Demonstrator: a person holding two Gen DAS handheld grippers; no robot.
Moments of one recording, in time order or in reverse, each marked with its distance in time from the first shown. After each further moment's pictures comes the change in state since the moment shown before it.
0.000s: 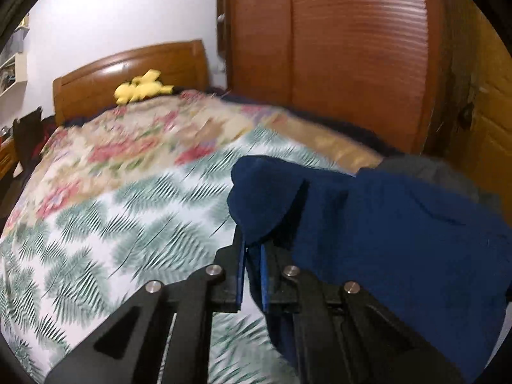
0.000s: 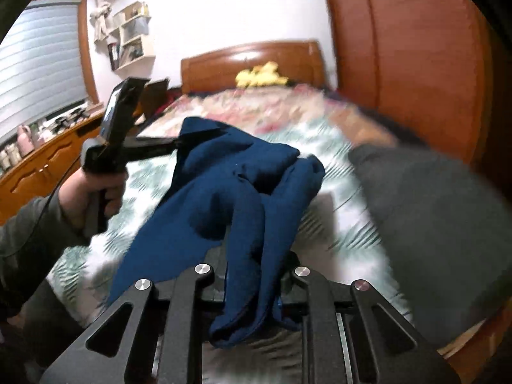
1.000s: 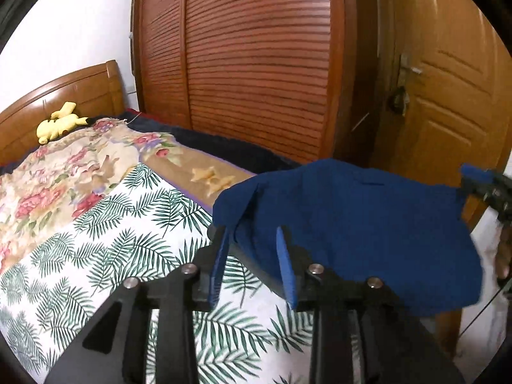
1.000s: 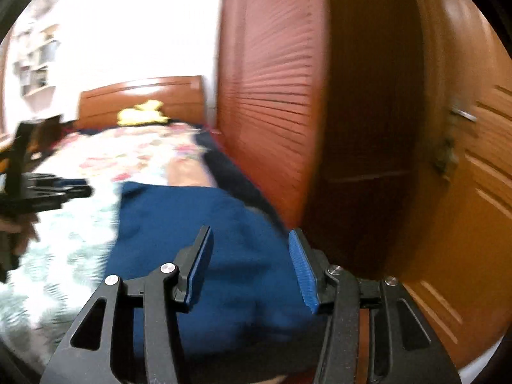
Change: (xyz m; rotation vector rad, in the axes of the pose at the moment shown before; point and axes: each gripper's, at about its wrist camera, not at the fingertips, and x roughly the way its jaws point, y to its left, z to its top) left arm 0.017 -0.165 0.065 0.152 0.010 -0.266; right arm -0.087 -0.195 0.040 0.049 -0.108 -0.420
